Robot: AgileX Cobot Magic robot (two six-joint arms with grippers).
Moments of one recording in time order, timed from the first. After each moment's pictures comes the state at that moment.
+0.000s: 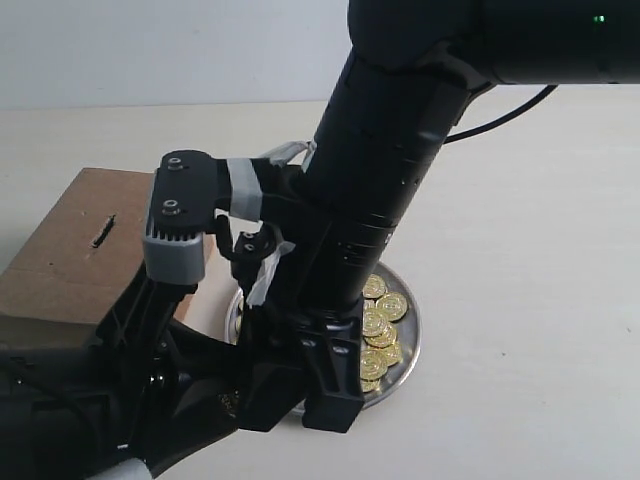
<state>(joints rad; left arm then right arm) -1.10 1.05 -0.42 -0.51 0.09 1.97 0.84 1.72 -1.26 0.60 1.19 -1.09</state>
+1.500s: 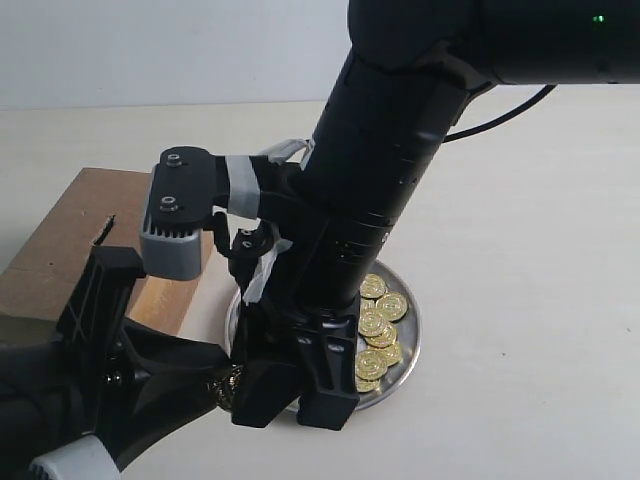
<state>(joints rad) -1.06 0.99 -0.36 -0.51 0.05 1.92 0.84 1.72 -1.26 0.61 1.18 -1.08</state>
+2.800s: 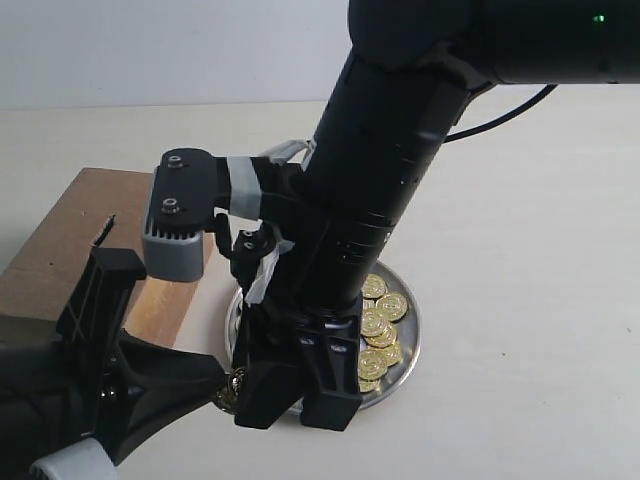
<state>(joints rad) -1.06 0.99 -0.36 -0.50 0.05 1.92 0.84 1.72 -1.26 0.60 1.18 -1.08</state>
